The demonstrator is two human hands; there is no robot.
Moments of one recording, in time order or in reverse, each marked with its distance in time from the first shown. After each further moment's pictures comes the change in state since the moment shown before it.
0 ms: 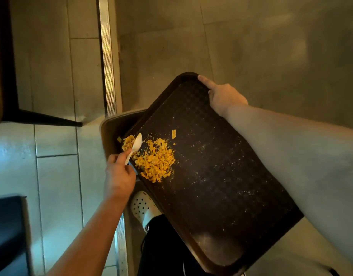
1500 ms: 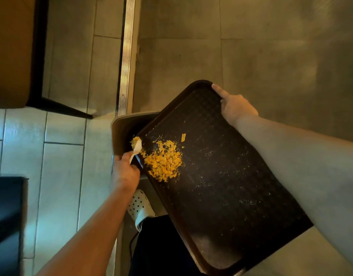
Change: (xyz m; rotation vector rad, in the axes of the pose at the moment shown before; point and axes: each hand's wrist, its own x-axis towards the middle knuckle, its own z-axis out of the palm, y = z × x) left_hand 0.000 0.014 0.004 -0.038 -0.017 -0.296; right_hand 0.003 -0.004 -0.014 -0.072 0.000 -0.011
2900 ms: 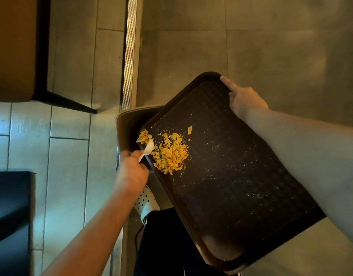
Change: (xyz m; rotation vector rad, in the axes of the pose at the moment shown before) left_hand -0.016 0.004 -0.012 0.054 -0.051 0.059; right_hand 0.001 0.006 0.002 0.008 -0.007 0.032
